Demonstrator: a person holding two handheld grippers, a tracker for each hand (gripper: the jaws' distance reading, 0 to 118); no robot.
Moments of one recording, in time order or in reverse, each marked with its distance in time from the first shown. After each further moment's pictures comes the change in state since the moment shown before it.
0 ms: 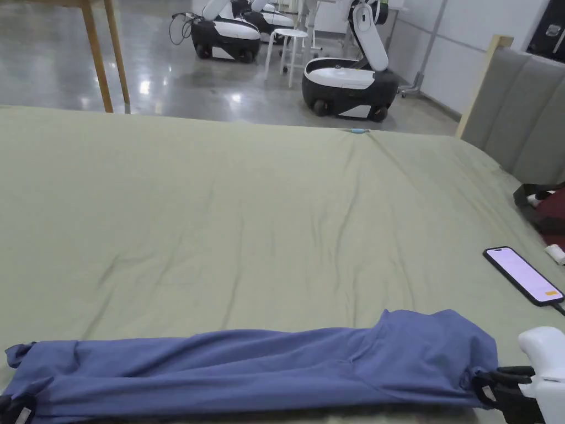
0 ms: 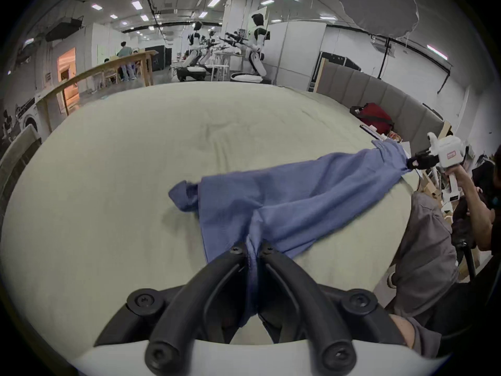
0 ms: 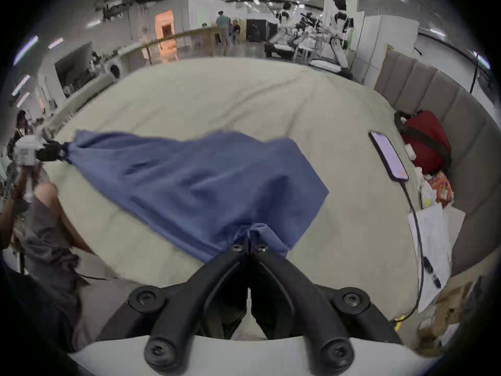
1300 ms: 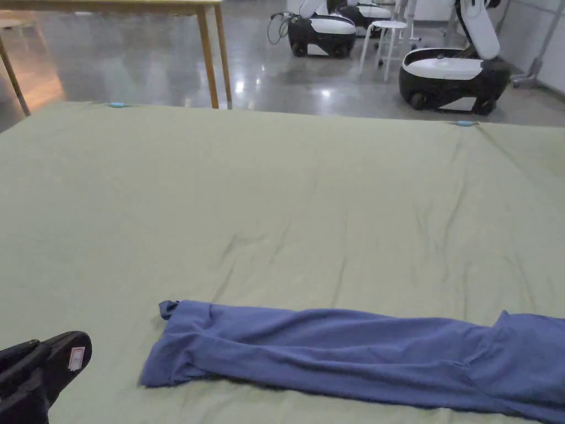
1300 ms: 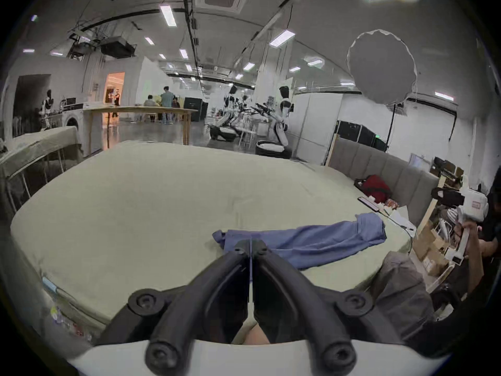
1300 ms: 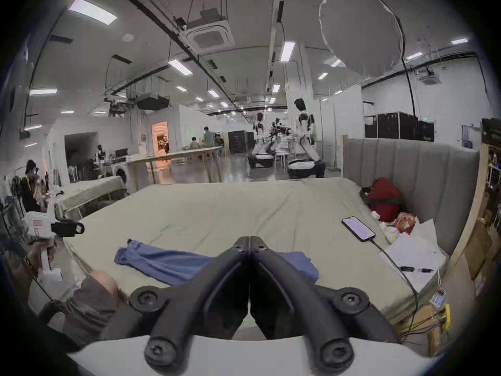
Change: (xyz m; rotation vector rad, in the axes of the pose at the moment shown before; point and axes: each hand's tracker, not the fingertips) left arm 0.037 -0.032 0.153 0.429 0.126 0.133; right arm -0.098 -0.056 0.181 0.736 -0.029 -0.192
